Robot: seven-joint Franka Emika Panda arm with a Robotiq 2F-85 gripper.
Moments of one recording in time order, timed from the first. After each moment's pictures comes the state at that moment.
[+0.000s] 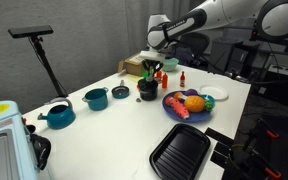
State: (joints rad) arm 0.03 0.89 -0.10 -1.12 0.07 2.17 1.01
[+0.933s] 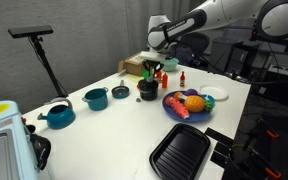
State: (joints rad) arm 0.03 0.90 -0.10 -1.12 0.07 2.16 1.03
